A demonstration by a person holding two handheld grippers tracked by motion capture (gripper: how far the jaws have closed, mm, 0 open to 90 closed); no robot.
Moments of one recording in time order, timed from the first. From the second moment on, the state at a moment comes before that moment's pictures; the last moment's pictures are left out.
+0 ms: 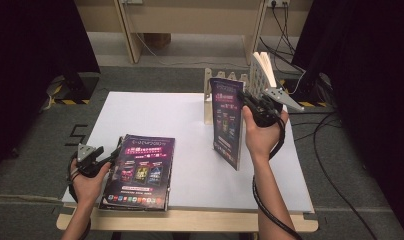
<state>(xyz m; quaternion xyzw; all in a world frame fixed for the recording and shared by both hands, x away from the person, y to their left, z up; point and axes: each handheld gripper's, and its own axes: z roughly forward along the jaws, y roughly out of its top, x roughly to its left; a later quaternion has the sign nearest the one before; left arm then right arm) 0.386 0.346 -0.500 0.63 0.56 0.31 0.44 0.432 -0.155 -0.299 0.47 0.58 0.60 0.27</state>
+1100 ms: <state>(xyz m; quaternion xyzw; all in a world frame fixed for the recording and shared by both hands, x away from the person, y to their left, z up) 0.386 0.346 -0.500 0.63 0.56 0.31 0.44 0.431 -0.174 -0.287 0.48 0.56 0.60 0.30</state>
